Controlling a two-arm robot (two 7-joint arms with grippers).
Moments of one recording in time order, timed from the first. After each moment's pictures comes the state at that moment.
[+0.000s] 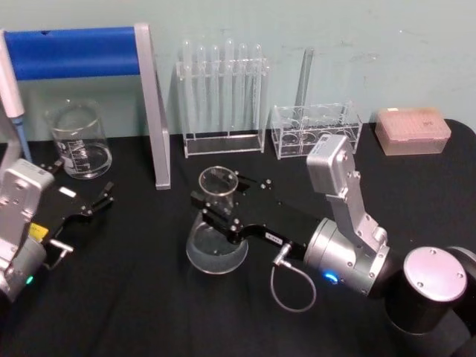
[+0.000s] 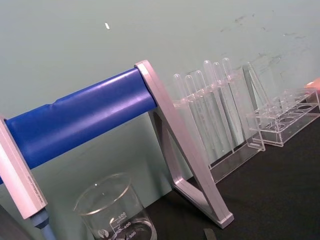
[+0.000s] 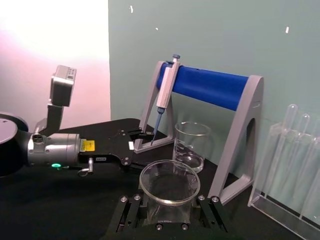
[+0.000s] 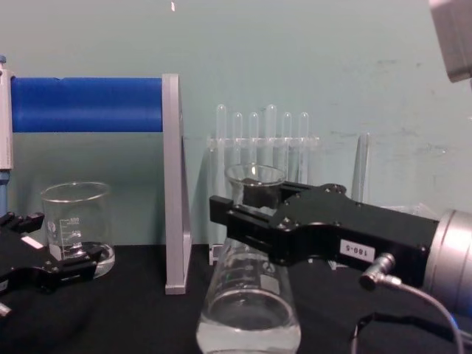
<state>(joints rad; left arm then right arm) -0.20 0.60 0.45 -1.41 -0.25 -0.12 0.03 0.18 0.34 -0.47 -1.64 0.31 0.00 0.48</state>
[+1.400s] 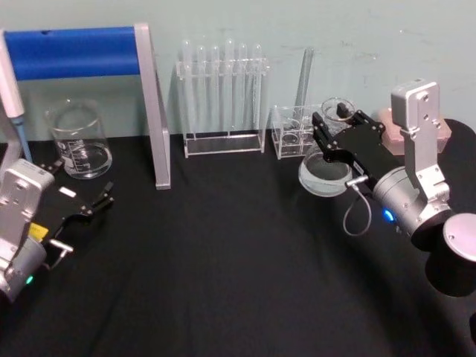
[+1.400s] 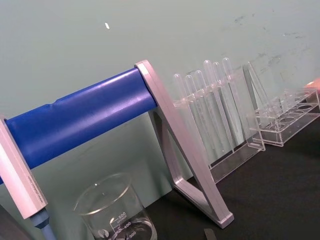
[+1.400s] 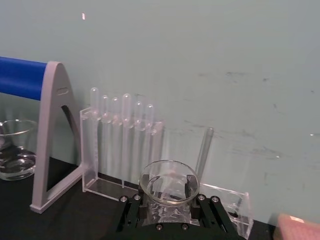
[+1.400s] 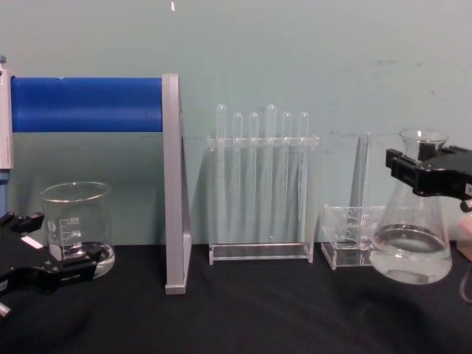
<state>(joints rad) -0.20 0.60 0.45 -1.41 -0.25 -0.12 0.03 0.22 0.26 -0.23 -1.52 0.18 0.03 0.14</state>
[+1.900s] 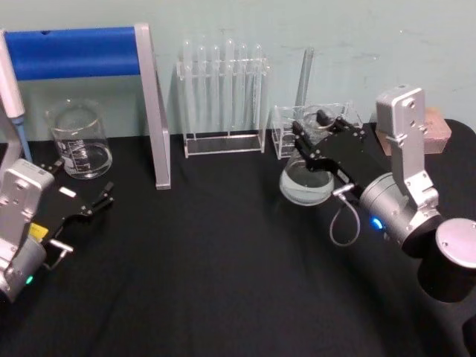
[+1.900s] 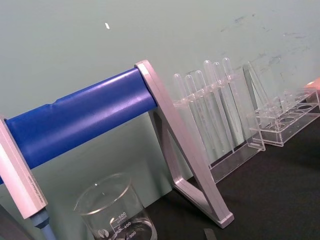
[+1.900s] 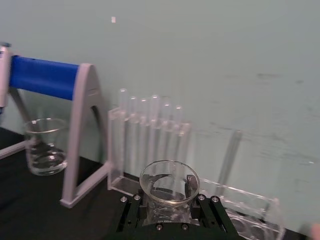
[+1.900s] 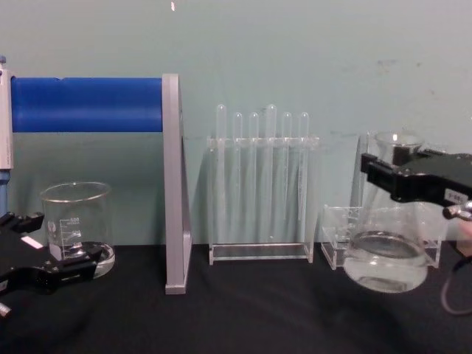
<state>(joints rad) -0.20 0.60 0.45 -1.41 -0.25 -0.12 0.03 0.20 0.24 -0.23 -1.55 0.17 0.04 0.22</state>
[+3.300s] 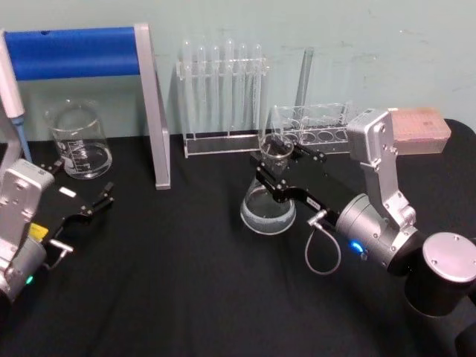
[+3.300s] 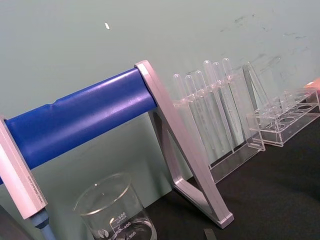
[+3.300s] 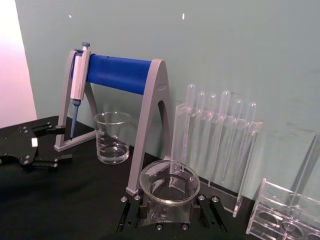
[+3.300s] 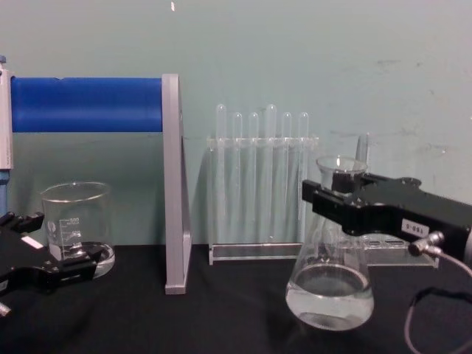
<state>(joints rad) -0.20 0.60 0.45 -1.41 -0.25 -0.12 0.03 0.19 0.28 -0.33 -1.54 0.25 0.01 0.36</state>
